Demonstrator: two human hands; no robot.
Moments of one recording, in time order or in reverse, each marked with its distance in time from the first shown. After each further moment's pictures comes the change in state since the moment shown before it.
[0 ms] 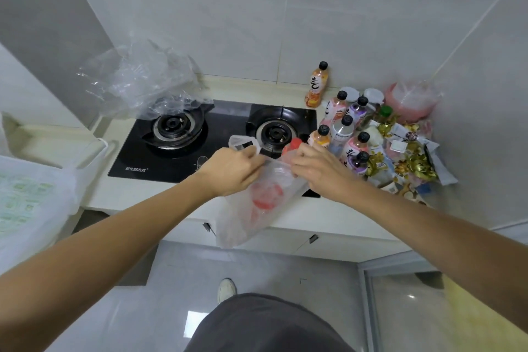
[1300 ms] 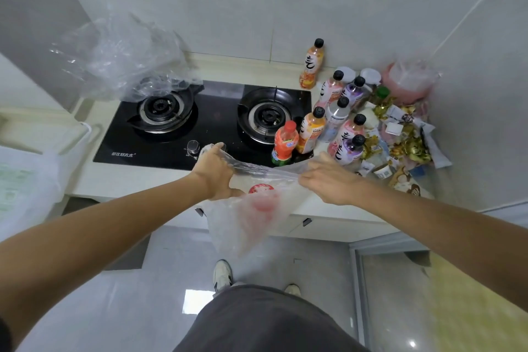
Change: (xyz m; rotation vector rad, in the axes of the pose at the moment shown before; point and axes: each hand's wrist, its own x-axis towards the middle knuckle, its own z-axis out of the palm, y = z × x) left_hand -0.012 0.011 0.052 0.343 -0.705 -0.070; right_hand -0.050 0.001 0.031 -0.186 -0.594 0.004
